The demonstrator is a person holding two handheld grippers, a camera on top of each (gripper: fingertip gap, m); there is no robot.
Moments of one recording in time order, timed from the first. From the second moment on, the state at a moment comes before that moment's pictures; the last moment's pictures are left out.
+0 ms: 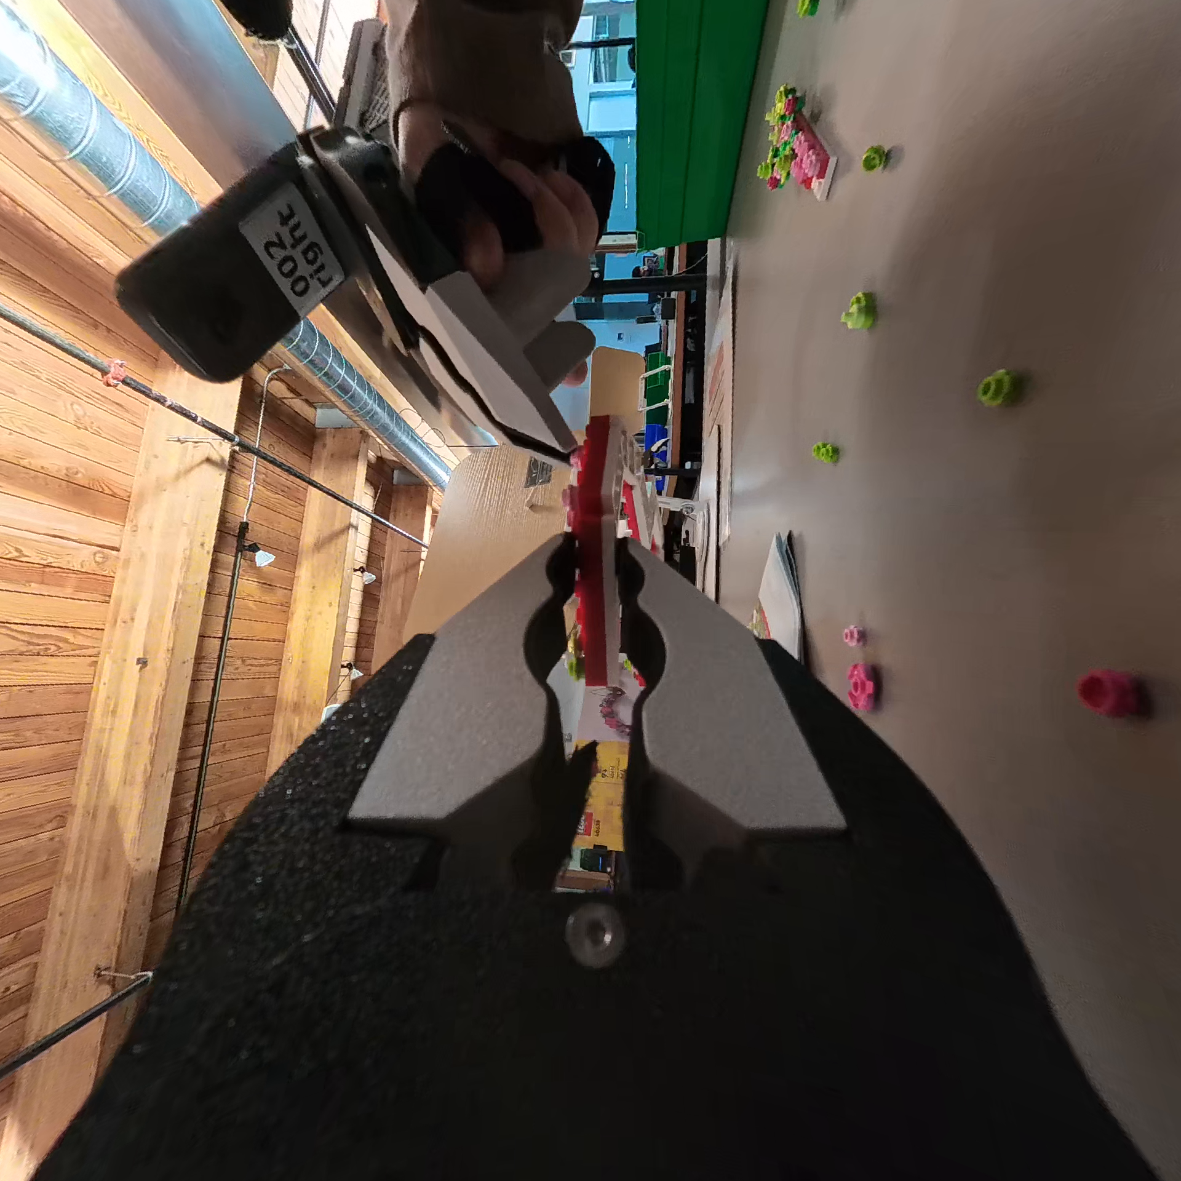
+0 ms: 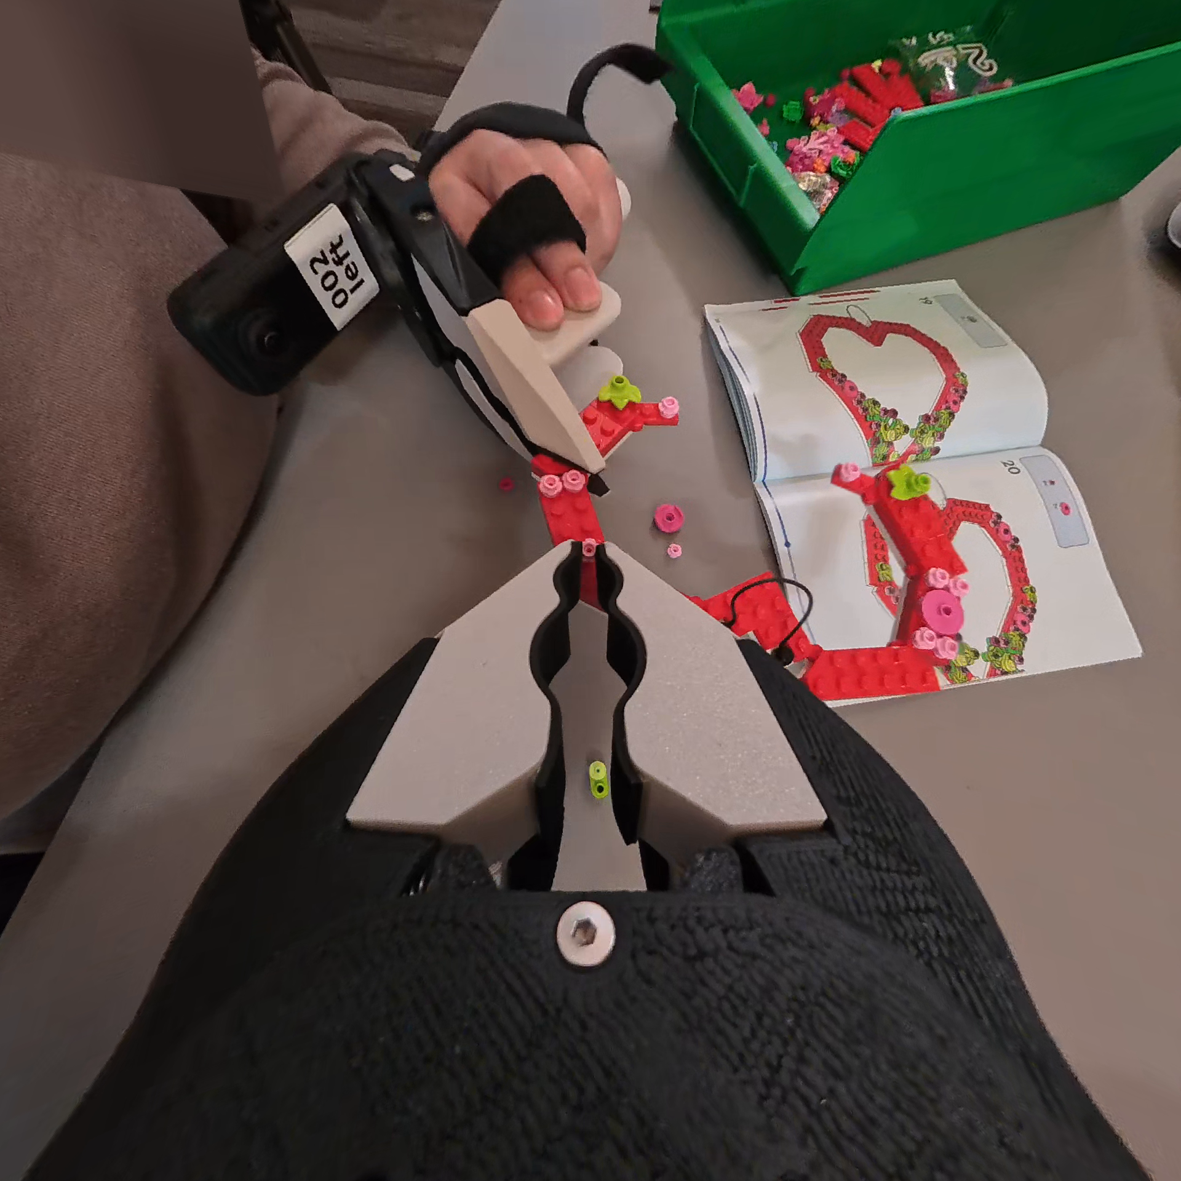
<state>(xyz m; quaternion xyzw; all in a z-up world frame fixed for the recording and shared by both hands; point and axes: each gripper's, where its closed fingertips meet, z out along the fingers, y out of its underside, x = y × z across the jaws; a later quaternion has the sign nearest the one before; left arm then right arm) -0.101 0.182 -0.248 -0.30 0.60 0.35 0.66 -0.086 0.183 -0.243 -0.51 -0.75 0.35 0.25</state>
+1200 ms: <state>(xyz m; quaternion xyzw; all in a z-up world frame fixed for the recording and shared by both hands) -0.099 0.183 -0.251 -0.29 0.60 0.35 0.65 -0.085 0.179 -0.242 -0.51 -0.73 0.38 0.25</state>
